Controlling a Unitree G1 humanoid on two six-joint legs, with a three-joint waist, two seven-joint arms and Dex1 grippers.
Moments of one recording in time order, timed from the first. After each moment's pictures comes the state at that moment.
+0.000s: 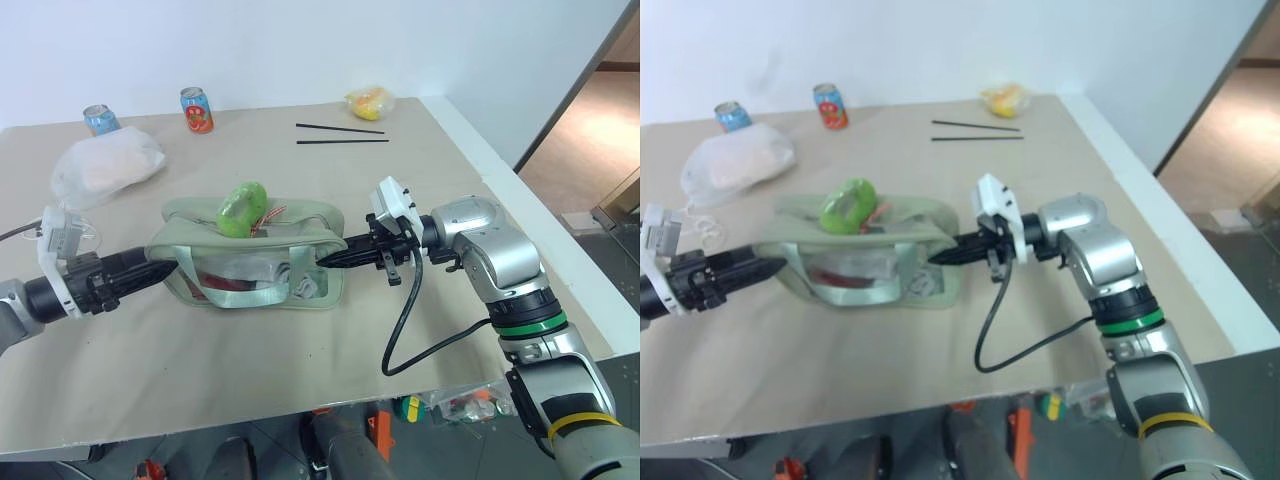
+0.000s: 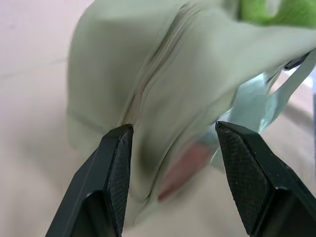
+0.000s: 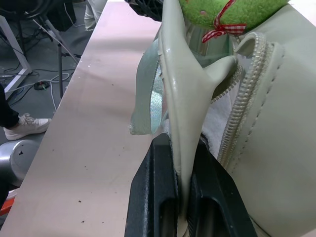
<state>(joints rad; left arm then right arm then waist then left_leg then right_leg) -0.13 0.89 0.44 -0.13 -0.91 0.76 -0.99 -0.84 -0.55 0.23 0.10 0.38 0.40 1.40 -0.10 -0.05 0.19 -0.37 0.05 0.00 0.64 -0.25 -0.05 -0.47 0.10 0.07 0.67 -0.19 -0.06</state>
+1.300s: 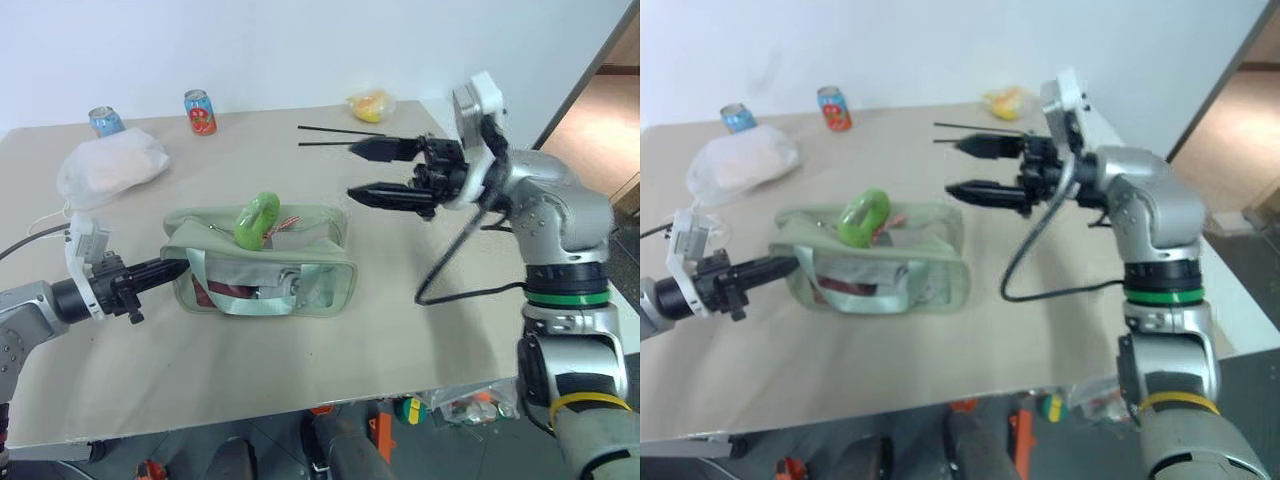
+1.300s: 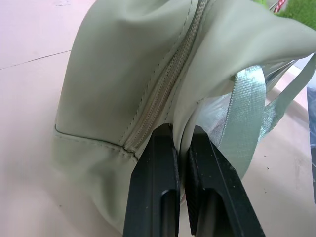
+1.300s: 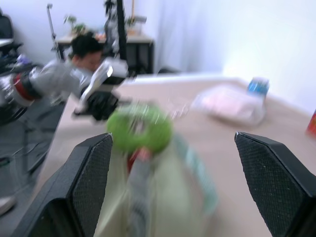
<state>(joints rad) -0.16 0.84 0.37 -0.16 -0.85 0.74 -0.99 -1.00 -0.52 0.02 0.16 0.54 0.54 1.26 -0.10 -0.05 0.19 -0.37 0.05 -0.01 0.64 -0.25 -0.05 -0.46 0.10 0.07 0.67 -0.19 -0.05</state>
